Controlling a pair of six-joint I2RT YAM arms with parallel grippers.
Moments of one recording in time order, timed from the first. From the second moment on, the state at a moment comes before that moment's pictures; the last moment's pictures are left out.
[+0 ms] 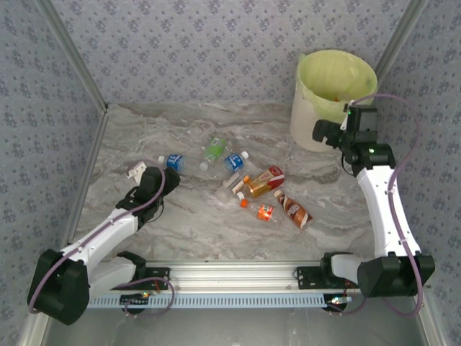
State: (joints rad) left arm -0.42 1.04 0.51 -0.20 -0.38 -0.92; right arm 0.03 1.21 1.30 -0.76 0.06 0.25
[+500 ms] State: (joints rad) left arm -0.42 1.04 0.51 -0.20 -0.38 -0.92; right arm 0.21 1.28 1.00 -1.01 -0.13 0.35
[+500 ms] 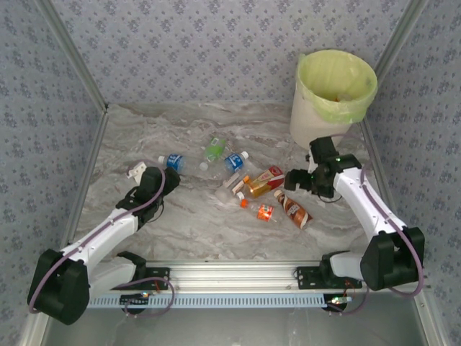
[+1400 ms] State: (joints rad) left arm -0.42 1.06 0.51 -0.19 -0.38 -0.94; right arm 0.34 1.40 0.78 -0.91 -0.05 0.59
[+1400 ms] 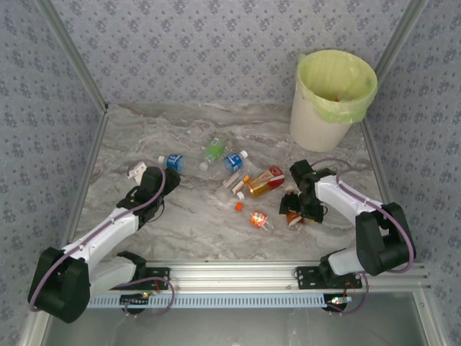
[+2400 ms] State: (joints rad) left arm -0.42 1.08 0.51 -0.20 -0.38 -0.94; right arm 0.38 1.49 0.76 -0.78 0.05 0.63
